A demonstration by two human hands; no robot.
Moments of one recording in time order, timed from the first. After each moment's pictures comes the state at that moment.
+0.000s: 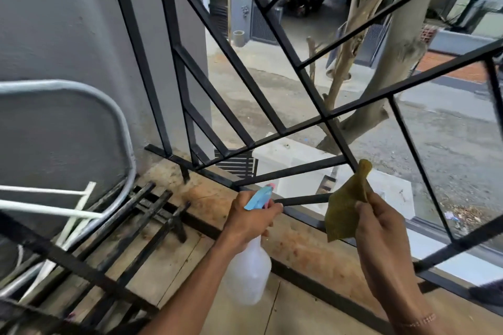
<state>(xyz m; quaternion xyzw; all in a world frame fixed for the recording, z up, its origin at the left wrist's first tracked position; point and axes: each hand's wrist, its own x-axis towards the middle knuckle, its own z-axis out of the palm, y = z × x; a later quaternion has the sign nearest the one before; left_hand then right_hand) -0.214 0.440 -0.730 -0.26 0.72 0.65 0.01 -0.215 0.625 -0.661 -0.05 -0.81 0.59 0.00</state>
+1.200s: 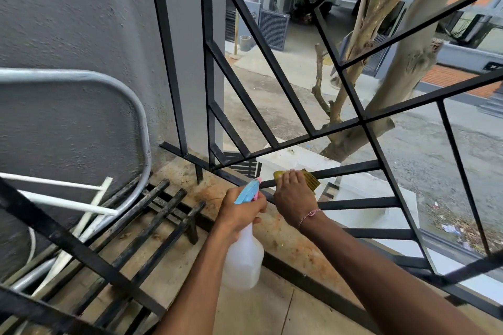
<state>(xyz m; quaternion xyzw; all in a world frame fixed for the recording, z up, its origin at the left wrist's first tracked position) -0.222 0.371 -0.765 -0.30 0.64 0.71 -0.02 -0.316 0.477 -0.771 0.31 -0.92 -0.25 -0.02</state>
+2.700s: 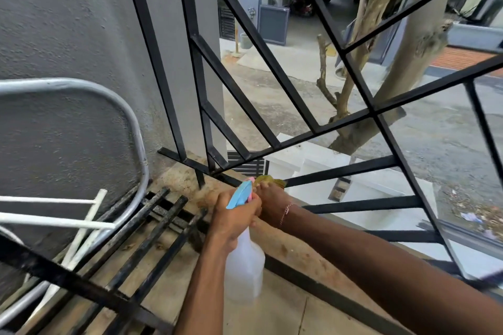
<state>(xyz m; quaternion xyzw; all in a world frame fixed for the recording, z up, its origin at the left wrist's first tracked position) -0.231 0.359 -0.773 -0.34 0.63 0.69 -0.06 -0.346 0.431 -0.825 0.55 -0.78 -0.31 0.01</state>
